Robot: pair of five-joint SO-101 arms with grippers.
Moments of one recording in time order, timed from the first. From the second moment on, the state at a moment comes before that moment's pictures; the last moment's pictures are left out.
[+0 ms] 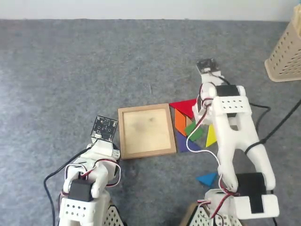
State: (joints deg) left arm 2.8 -103.4 97.6 72.0 -0.7; right arm -8.5 -6.9 26.0 72.1 7.6
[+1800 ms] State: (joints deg) left arm 2.8 -103.4 97.6 72.0 -0.7; right arm -3.3 -3.6 30.9 62.9 3.4
